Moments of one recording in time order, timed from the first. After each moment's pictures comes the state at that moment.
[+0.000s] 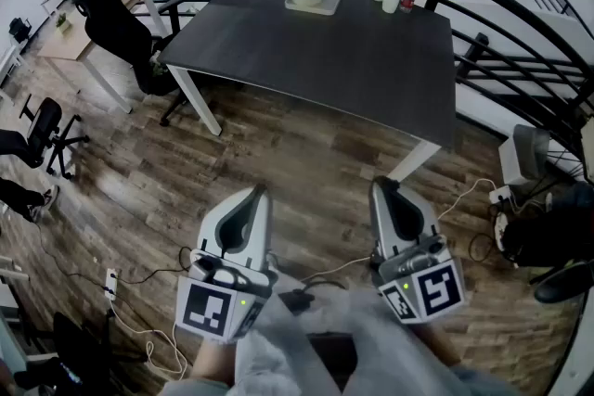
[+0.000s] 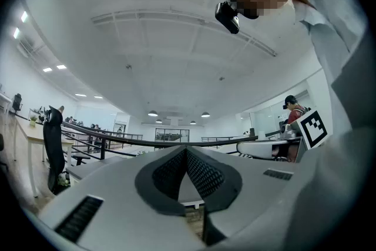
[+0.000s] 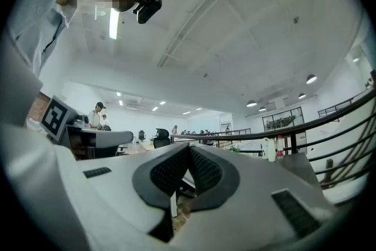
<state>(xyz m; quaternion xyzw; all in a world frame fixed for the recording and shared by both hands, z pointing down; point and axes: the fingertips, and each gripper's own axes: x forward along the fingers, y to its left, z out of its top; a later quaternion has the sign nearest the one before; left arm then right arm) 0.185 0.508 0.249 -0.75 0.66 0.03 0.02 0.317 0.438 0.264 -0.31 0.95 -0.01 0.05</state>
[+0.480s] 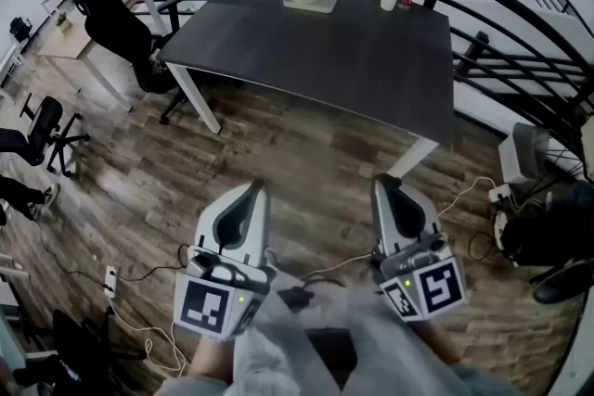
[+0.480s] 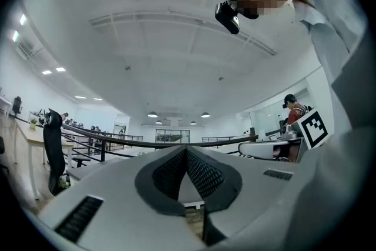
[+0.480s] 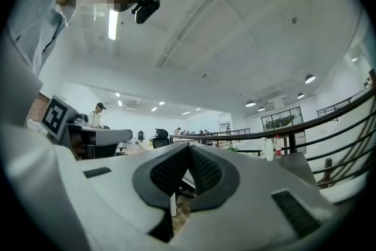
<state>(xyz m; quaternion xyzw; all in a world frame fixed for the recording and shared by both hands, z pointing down) 0.195 0.506 0.245 -0.75 0.66 0.03 0.03 0.333 0.436 0.267 -0.31 0.95 -0.01 0.05</state>
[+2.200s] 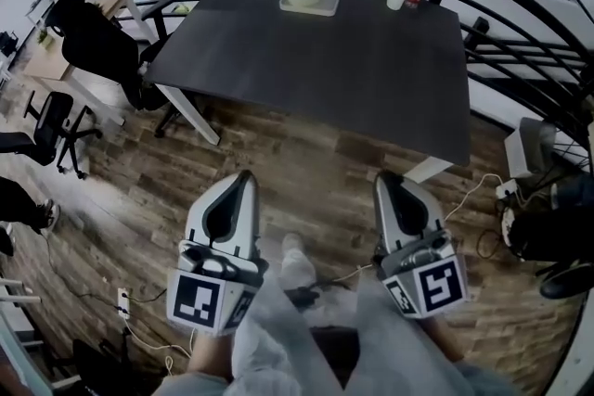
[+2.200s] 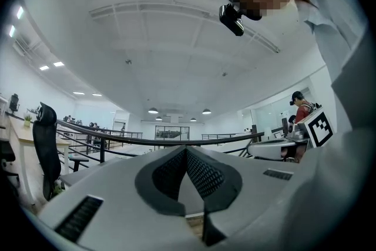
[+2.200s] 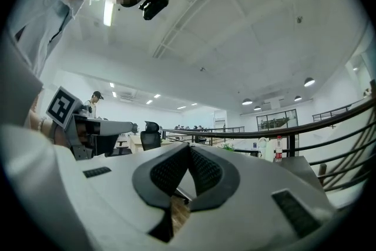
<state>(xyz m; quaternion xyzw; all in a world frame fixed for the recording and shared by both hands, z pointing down) 0.087 0.400 0.248 -0.75 0.65 0.03 0.01 0.245 0.340 0.277 -0.34 0.94 0.00 0.01</state>
